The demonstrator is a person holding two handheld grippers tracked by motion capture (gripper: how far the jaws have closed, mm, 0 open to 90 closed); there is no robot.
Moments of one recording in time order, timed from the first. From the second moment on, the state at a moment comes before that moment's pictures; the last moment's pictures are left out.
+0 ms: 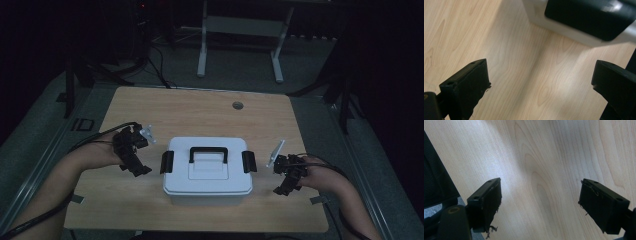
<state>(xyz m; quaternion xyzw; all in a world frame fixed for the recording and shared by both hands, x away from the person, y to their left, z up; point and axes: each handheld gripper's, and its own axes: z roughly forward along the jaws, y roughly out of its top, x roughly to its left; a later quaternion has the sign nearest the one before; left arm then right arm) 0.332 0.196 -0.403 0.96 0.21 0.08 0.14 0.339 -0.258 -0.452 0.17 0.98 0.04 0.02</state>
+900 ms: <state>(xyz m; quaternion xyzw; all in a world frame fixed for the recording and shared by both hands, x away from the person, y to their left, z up) 0.311 0.245 -0.460 0.95 0.27 0.04 0.13 0.338 -0.273 -0.460 0.19 0.98 0.06 0.02</state>
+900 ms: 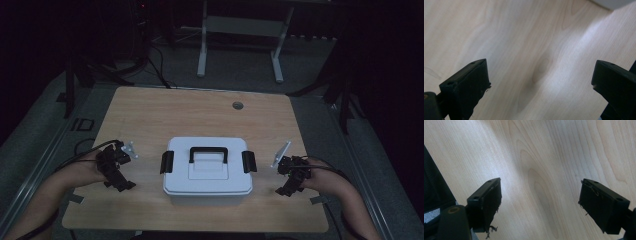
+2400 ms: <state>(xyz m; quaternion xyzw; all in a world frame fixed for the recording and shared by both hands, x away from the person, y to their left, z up) 0.276 0.273 -0.532 0.94 0.30 0.03 0.17 0.325 -0.322 -0.491 0.27 0.95 0.16 0.04</state>
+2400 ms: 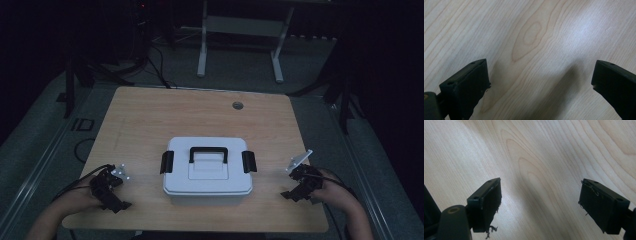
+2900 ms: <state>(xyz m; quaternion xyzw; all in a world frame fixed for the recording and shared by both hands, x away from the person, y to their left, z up) 0.270 0.285 -0.540 0.92 0.33 0.03 0.20 0.320 -0.334 -0.495 0.29 0.94 0.19 0.06</state>
